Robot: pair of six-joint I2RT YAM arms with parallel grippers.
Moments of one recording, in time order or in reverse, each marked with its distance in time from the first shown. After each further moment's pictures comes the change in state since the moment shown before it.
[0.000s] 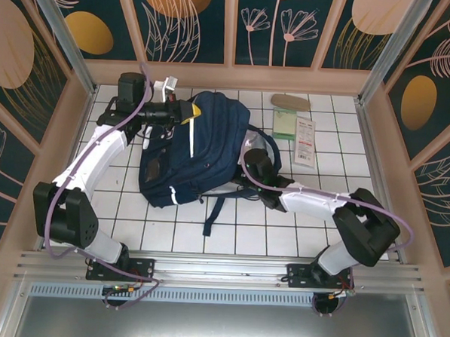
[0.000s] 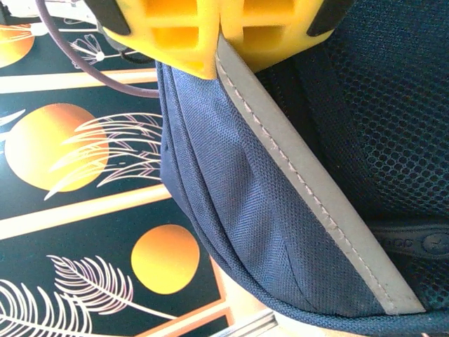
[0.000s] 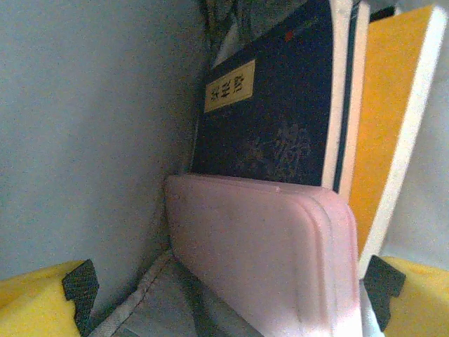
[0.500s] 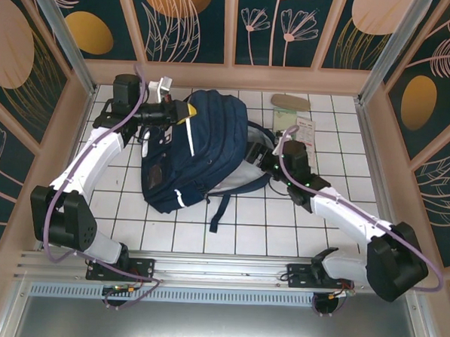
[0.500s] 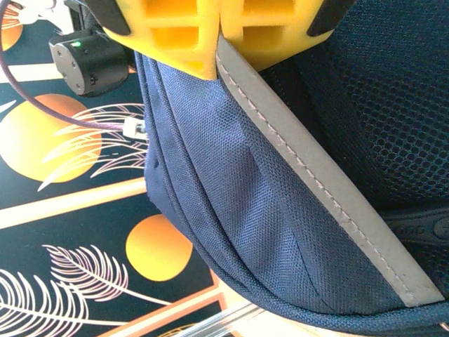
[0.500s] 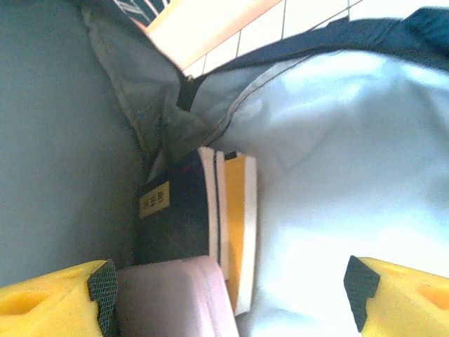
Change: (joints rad) left arm 0.027 -0.023 -0.031 0.008 -0.021 0.018; right arm -0.240 -0.285 -0.045 -0.254 0.058 -0.102
